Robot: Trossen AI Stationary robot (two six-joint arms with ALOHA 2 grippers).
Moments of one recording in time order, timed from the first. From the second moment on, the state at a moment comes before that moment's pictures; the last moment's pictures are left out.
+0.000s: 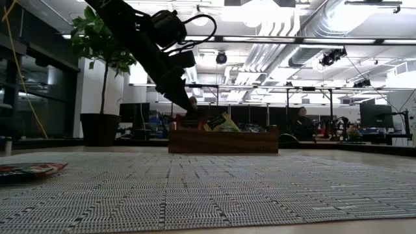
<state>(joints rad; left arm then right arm) 0.32 1.58 0.99 -0.18 -0.04 0.15 0.05 1.15 0.96 0.67 0.32 0.06</state>
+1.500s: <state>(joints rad) -0.73 1.36 0.99 -0.96 -0.74 -1.17 0.26 1.68 1.29 0.00 0.02 0.22</state>
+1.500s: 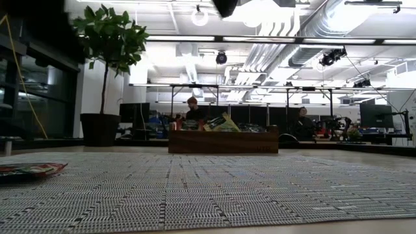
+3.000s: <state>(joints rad) -1.05 1.73 0.99 -0.65 -0.69 -1.55 0.25 2.24 1.56 0.06 -0.23 0.28</state>
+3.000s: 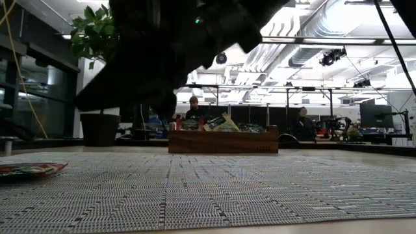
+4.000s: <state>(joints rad) -1.05 1.73 0.99 -0.64 -0.64 -1.56 0.21 2.40 1.73 -0.08 -0.25 0.21</state>
